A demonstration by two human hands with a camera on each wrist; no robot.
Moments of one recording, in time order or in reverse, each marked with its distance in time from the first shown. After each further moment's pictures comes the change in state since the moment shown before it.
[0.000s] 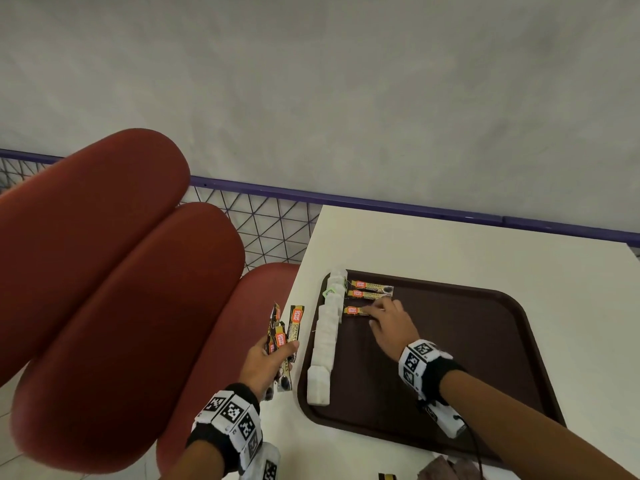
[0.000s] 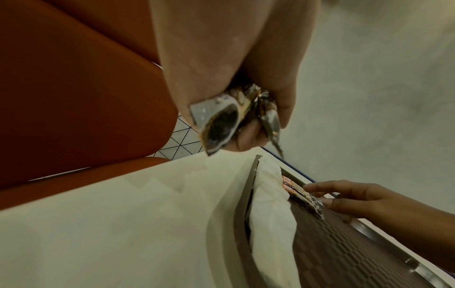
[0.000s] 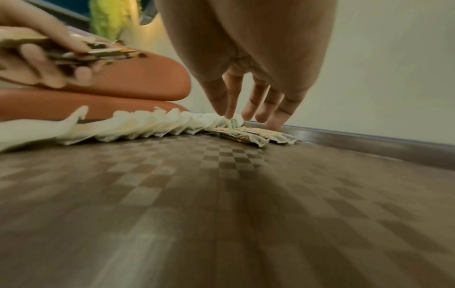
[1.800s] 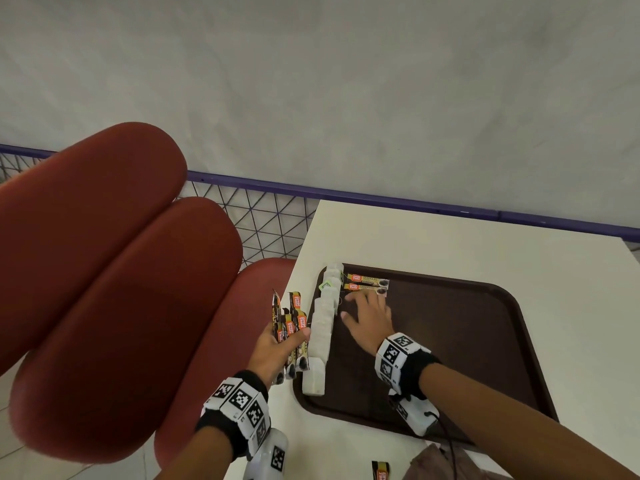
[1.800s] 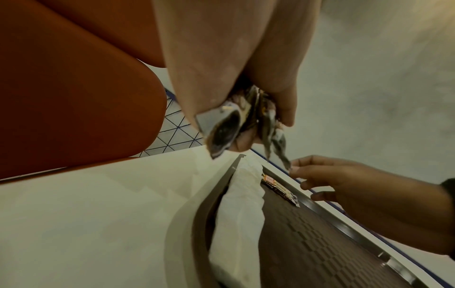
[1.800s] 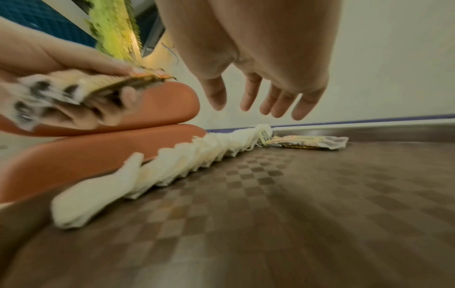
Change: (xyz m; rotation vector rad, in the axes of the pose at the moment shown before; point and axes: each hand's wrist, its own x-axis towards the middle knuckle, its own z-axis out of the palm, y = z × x) left_hand -0.004 0.005 0.019 -0.045 -0.063 0.054; right_hand -0.006 -0.041 0.000 0.194 0.052 0.099
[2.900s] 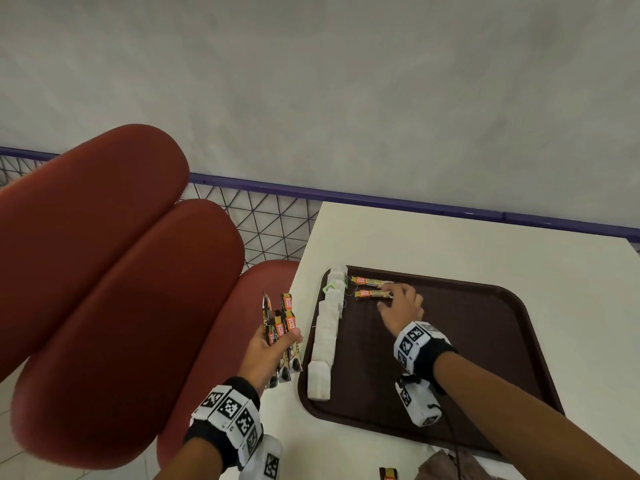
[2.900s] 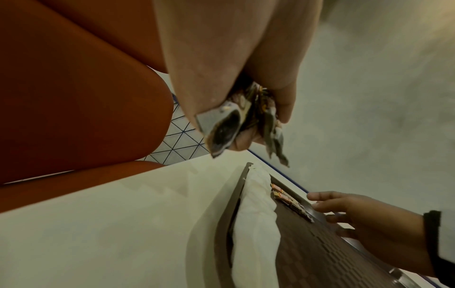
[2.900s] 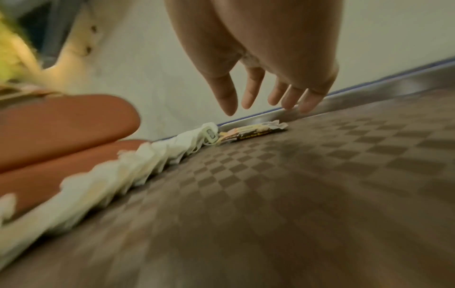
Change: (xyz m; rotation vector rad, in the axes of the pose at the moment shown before) left_hand -0.004 0.006 -0.018 0.038 0.036 -0.035; right_hand 0.027 0.033 -0.013 0.099 0.120 0.342
